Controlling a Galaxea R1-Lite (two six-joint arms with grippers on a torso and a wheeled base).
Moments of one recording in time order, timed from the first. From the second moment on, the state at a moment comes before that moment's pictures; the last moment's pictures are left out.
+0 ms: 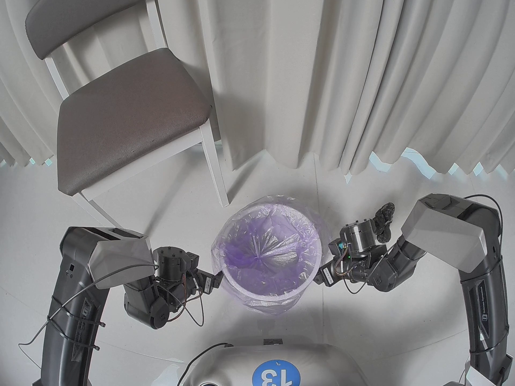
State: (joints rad) left arm -0.33 2.61 -0.90 -1.25 0.04 0.12; right arm 0.39 2.49 -1.14 -0.63 -0.02 -0.16
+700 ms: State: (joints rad) left arm -0.33 2.55 -0.77 -1.34 -0.01 0.12; right arm 0.39 2.28 -0.78 -0.81 -0.05 -0.18
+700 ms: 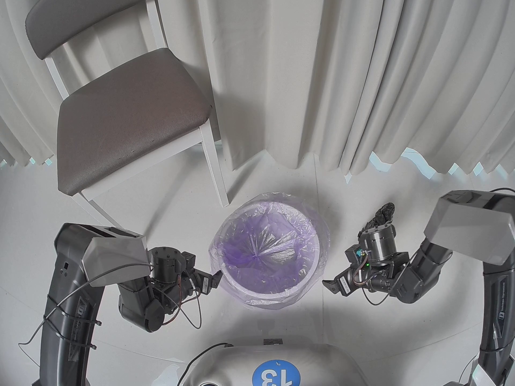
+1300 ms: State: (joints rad) left arm -0.27 2.33 -0.57 -1.41 -0.13 0.19; right arm 0.58 2.02 -0.74 -0.86 -0.12 -0.24
